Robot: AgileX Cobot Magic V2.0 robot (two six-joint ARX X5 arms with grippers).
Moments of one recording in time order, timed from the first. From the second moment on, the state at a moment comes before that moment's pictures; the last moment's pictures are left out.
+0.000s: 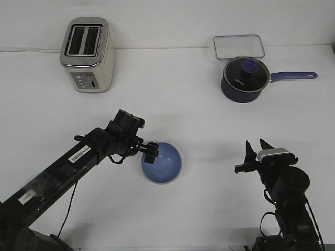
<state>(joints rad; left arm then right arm) -0.58 1.59 1.32 -0.64 0.18 -0.23 0.06 0.59 0.49 -0.14 -0.10 0.05</state>
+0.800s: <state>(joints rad) -0.45 0.94 1.09 -0.37 -0.14 -0.11 0.06 0.59 0.49 -0.12 -0.10 0.05</state>
